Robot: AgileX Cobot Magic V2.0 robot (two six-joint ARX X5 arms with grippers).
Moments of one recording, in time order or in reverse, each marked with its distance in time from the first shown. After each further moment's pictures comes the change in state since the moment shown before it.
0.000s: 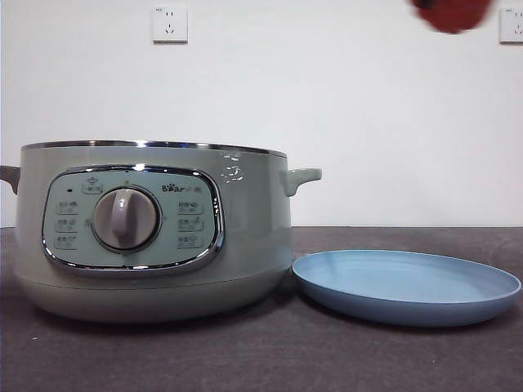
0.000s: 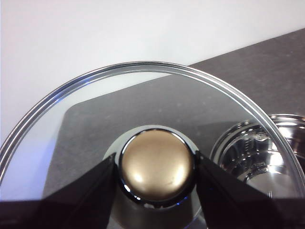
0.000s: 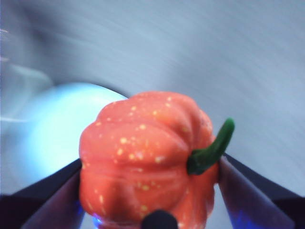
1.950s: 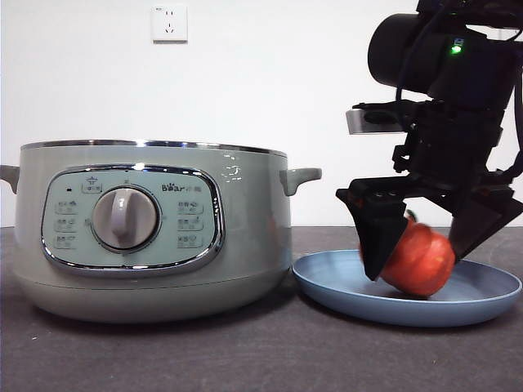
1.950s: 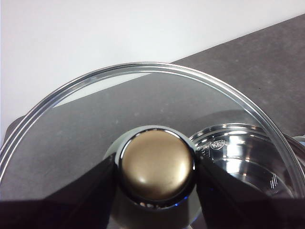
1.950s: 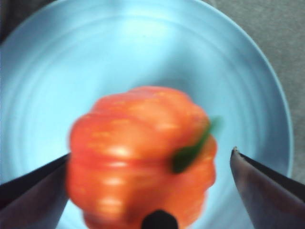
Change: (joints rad) left arm -0.002 0.098 0.000 0.093 0.177 0.001; right arm 0.007 0.125 -0.838 0.888 -0.254 0.023
